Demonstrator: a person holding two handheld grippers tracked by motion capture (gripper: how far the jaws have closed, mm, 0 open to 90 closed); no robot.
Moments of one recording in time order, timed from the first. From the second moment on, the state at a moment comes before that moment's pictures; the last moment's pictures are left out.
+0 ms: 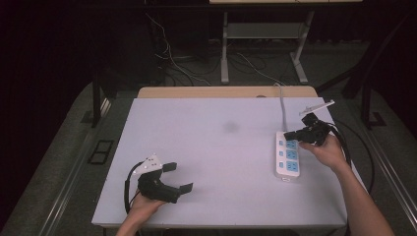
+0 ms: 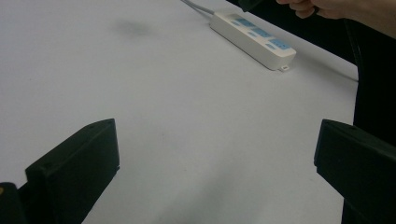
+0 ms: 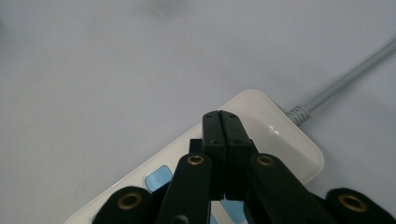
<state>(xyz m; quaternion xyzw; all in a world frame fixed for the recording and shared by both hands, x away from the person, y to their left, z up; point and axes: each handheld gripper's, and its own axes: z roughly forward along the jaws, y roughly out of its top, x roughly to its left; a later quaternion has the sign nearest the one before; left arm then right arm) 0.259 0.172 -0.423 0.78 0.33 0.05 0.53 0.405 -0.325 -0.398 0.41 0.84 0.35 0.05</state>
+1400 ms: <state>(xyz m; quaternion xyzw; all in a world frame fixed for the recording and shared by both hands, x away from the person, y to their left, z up) 0.258 0.171 -0.422 0.77 0.34 0.05 0.54 0.308 -0.335 -0.380 0.48 0.75 0.45 0.07</state>
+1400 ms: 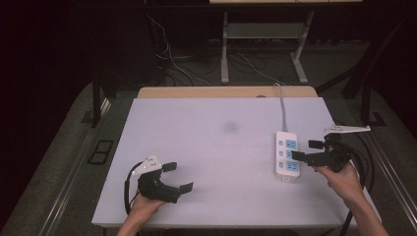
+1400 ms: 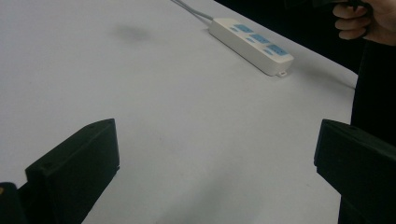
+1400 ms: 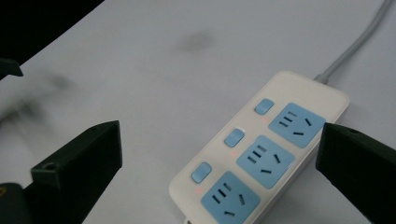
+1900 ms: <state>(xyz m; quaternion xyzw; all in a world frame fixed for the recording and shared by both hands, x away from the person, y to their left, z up) 0.258 0.171 -0.422 0.77 0.33 0.05 0.54 0.269 -0.323 -0.400 0.45 0.74 0.49 0.05</state>
